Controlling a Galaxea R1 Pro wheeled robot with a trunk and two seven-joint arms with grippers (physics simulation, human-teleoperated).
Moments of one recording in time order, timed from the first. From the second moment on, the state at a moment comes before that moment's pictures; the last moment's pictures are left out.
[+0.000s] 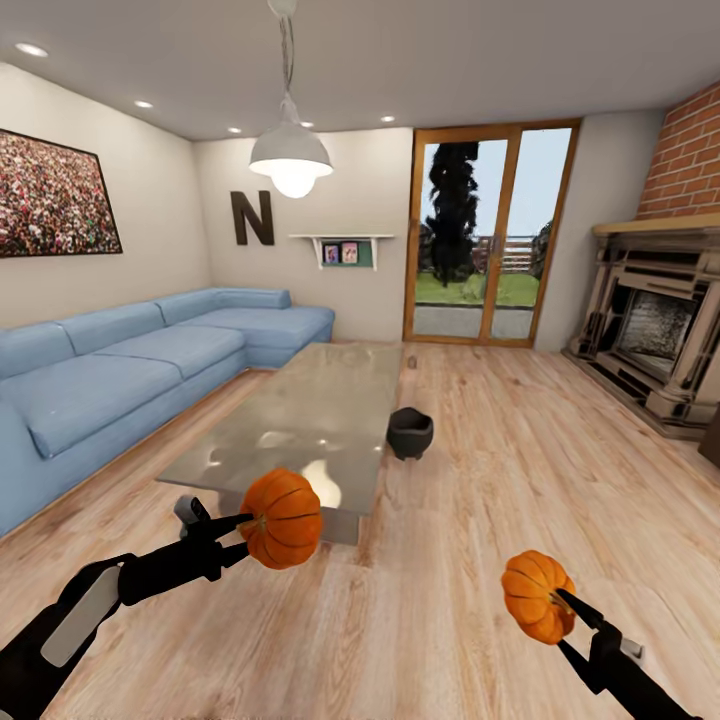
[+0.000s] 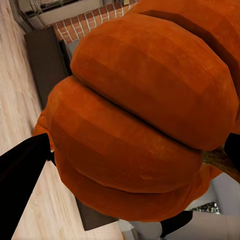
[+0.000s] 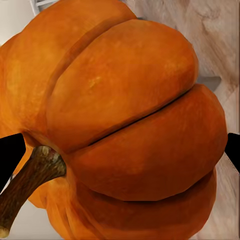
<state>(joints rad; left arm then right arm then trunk) -0.43 0.39 -0.19 -1.00 1.06 0.99 -1.08 -0.28 -0.38 -0.05 -0.45 -1.38 0.62 0.82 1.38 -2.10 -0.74</state>
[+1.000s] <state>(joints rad) -0.43 0.39 -0.19 -1.00 1.05 0.99 -1.08 -0.28 -0.39 -0.05 -0.44 -1.37 0.58 0.82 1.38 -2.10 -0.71</state>
